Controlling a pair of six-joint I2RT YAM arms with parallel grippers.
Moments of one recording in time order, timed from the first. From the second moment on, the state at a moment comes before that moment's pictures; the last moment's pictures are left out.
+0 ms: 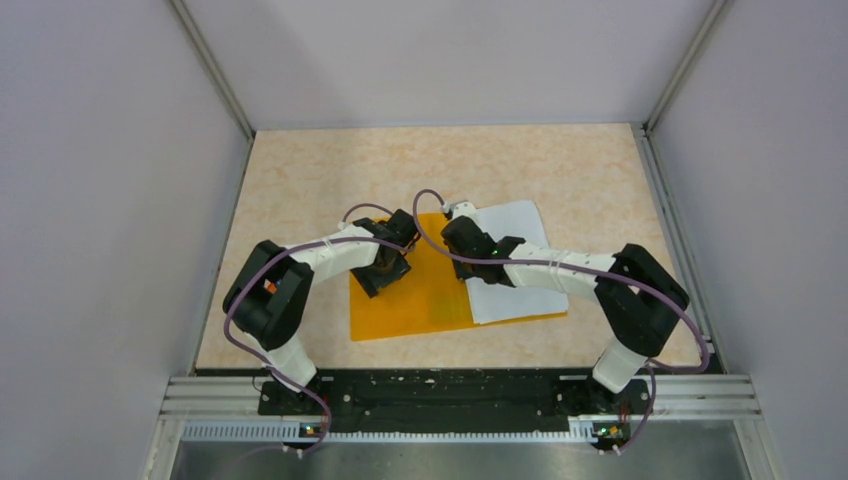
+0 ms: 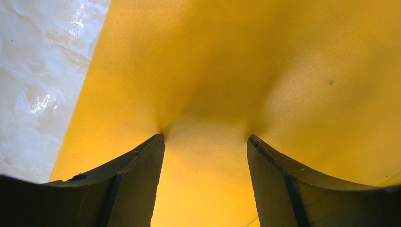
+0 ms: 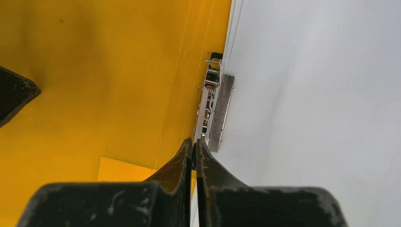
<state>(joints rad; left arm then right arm) -0.62 1.73 1.02 -0.76 -0.33 -1.29 0.88 1.67 1.01 -0.25 0.32 0.41</state>
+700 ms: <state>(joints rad) -0.62 1.73 1.02 -0.75 -0.32 -1.28 0.88 1.66 1.05 -0.31 0.34 0.38</state>
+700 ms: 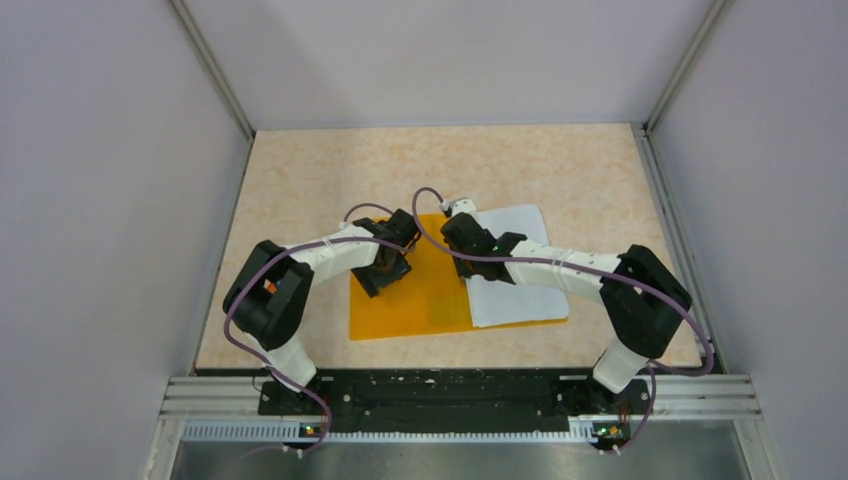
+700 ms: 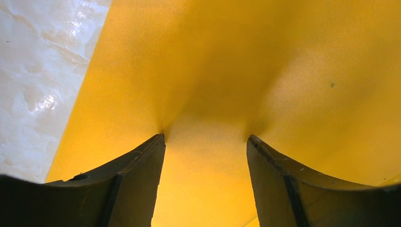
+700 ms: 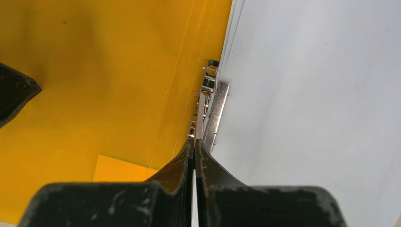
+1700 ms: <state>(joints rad) -0.62 1.73 1.02 -0.75 -0.31 -1.27 0.88 1.63 1.08 -0.40 0.34 0.37</state>
